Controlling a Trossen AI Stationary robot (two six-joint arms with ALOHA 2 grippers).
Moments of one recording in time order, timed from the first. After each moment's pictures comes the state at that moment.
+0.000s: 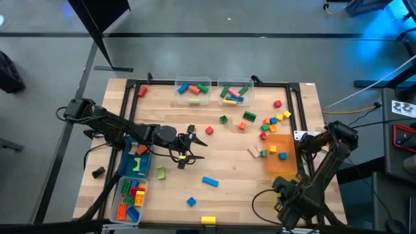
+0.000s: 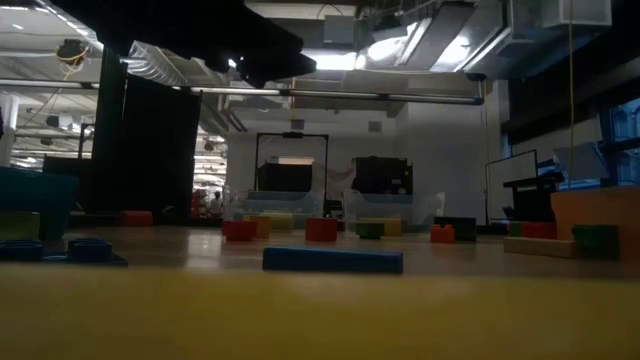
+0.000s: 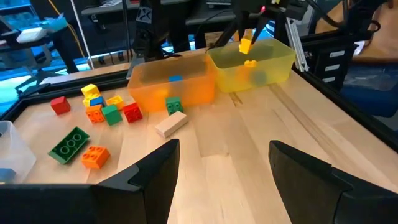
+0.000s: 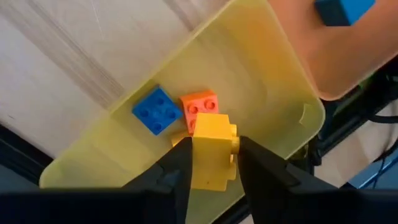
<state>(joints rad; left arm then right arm) -0.18 1.41 0.66 0.47 -0.04 0.13 1.00 1.74 1.37 -1.39 -0.07 1.65</state>
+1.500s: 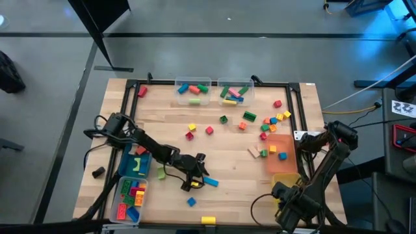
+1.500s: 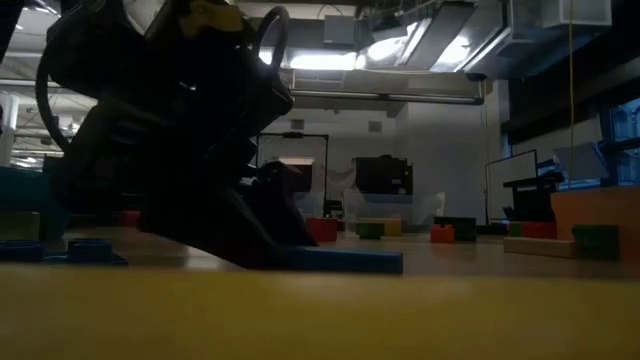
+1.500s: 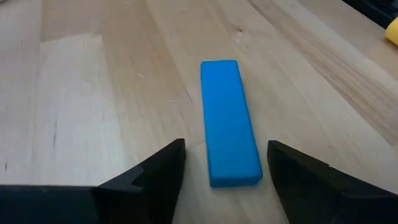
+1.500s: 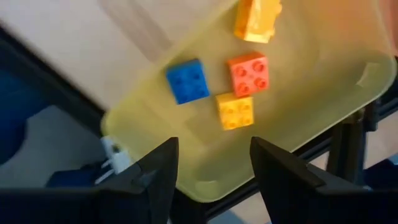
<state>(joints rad) -0.32 1.97 0.77 0.58 0.06 0.03 0.99 1.74 1.41 -1.29 -0.21 1.65</state>
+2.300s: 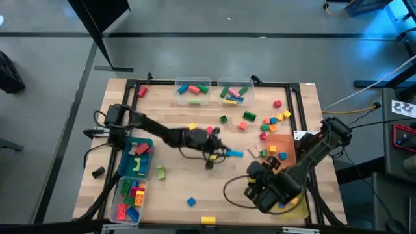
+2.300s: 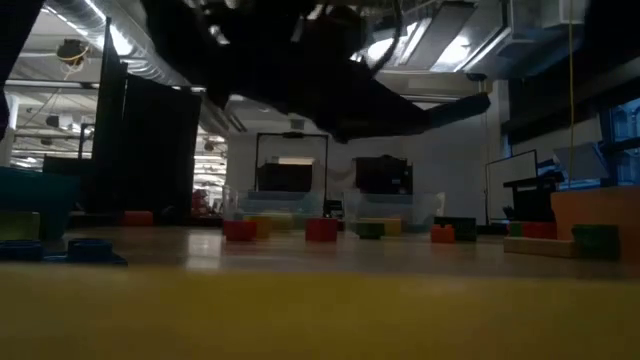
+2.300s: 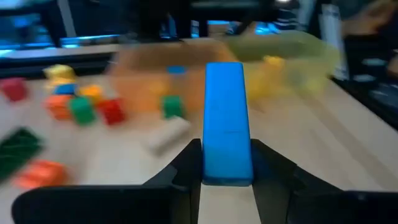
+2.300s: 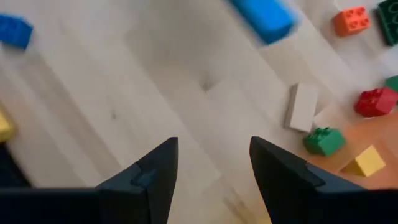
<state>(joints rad) -0.08 1.92 0.99 0.63 0.04 0.04 0.74 1.74 1.53 -1.28 0.44 1.38</state>
